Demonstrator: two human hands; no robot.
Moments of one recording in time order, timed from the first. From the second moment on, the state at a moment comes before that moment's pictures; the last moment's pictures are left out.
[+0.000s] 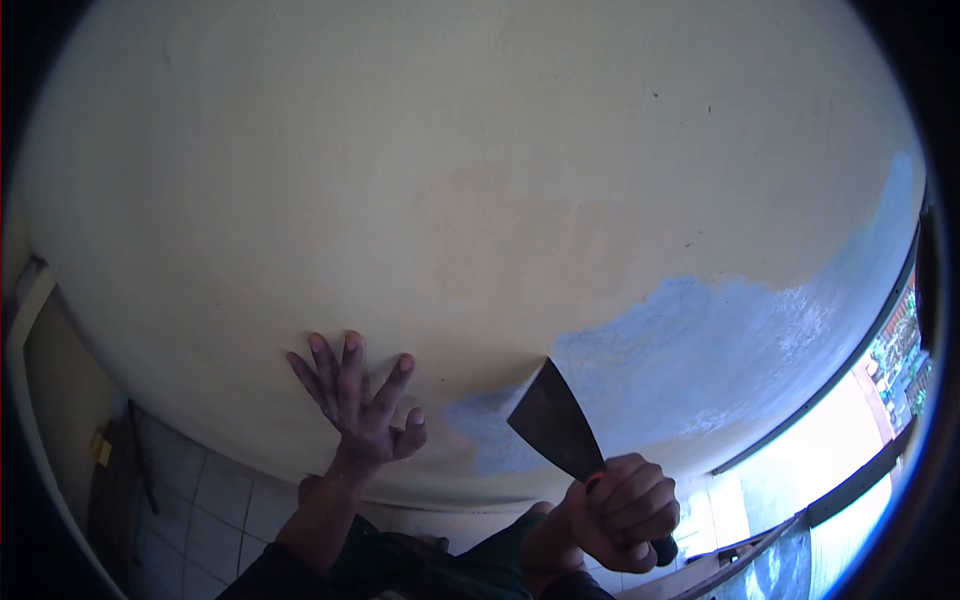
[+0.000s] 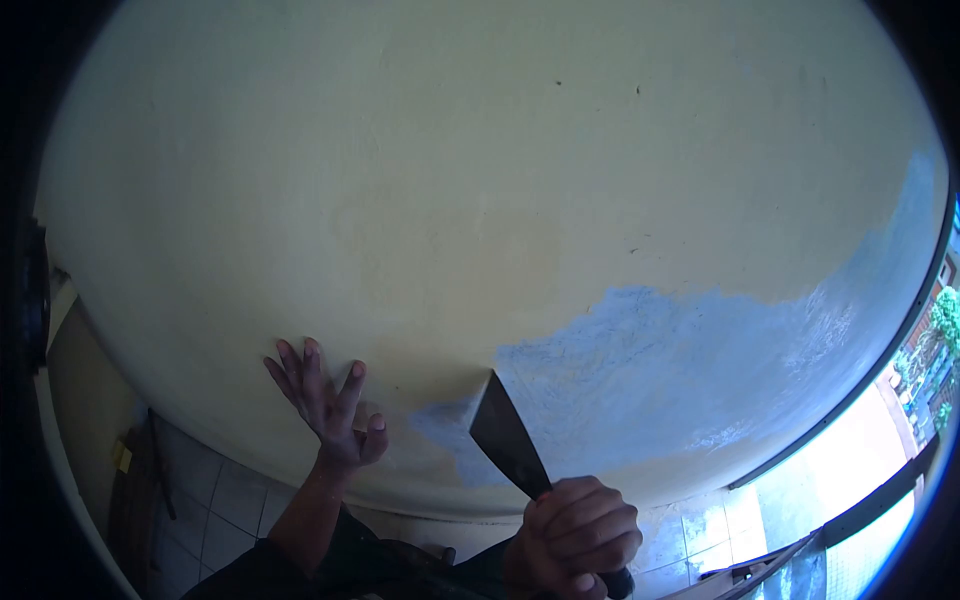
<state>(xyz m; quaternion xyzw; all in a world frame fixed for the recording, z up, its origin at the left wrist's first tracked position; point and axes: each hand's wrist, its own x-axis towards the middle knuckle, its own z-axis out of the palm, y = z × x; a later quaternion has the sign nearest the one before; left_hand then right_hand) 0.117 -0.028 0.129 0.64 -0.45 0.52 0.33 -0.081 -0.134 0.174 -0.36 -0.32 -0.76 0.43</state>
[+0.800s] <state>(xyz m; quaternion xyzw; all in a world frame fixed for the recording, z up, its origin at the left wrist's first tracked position) 0.120 -0.030 0.128 0.64 -0.45 0.52 0.35 -0.080 -0.127 0.177 -0.32 -0.32 -0.76 0.47</state>
